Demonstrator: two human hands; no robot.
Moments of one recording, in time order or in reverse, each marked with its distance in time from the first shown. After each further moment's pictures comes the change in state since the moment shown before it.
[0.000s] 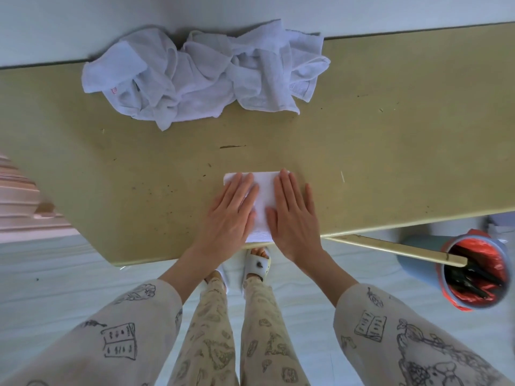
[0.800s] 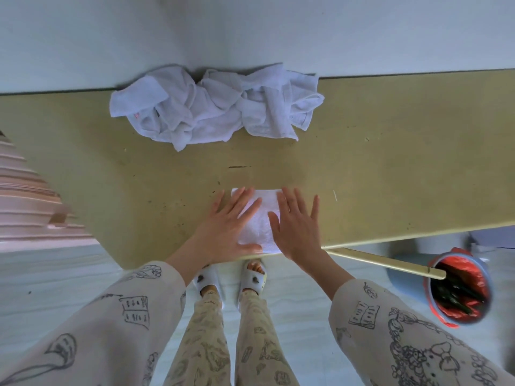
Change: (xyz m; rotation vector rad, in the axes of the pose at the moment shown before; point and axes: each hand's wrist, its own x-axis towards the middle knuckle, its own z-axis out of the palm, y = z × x) left_hand 0.004 -0.028 -0.018 -0.005 -0.292 0.068; right_hand 0.017 -0.014 -0.038 -0.086 -0.192 0.122
